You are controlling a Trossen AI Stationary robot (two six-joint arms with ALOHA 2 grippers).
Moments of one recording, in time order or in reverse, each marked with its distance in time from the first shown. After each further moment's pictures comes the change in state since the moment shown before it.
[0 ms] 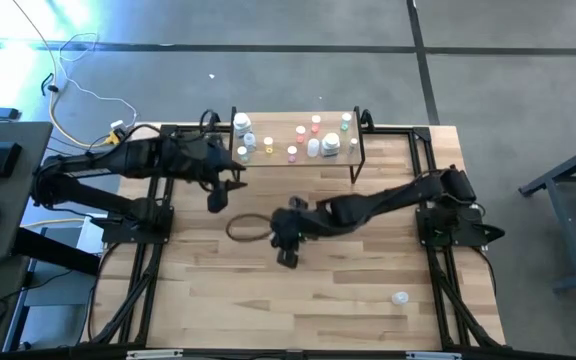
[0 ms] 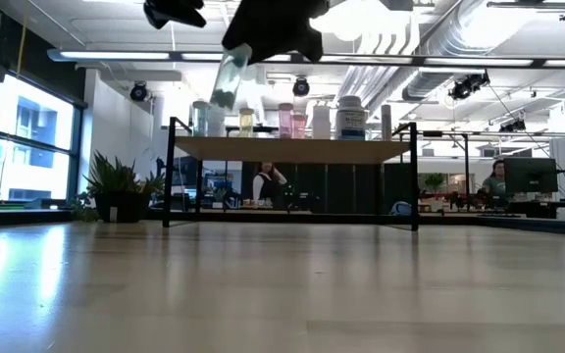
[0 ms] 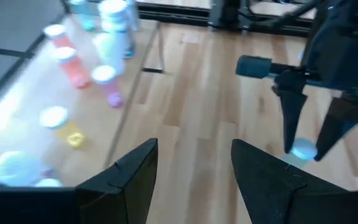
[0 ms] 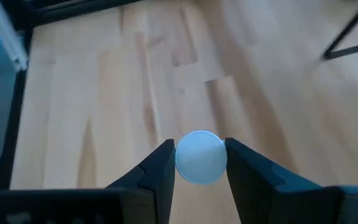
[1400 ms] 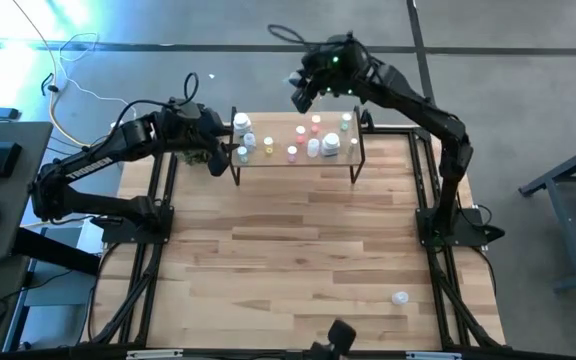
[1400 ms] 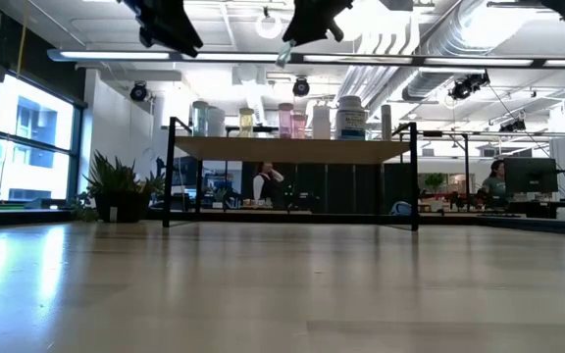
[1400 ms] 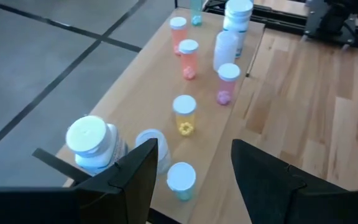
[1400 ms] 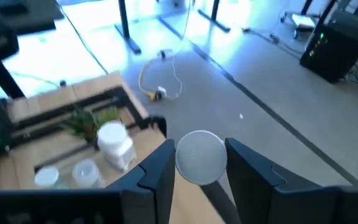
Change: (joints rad) left arm 0.356 0.000 0.013 -0.007 0.025 0.090; right arm -0.716 0.000 0.580 -0.228 -0.092 -0.401
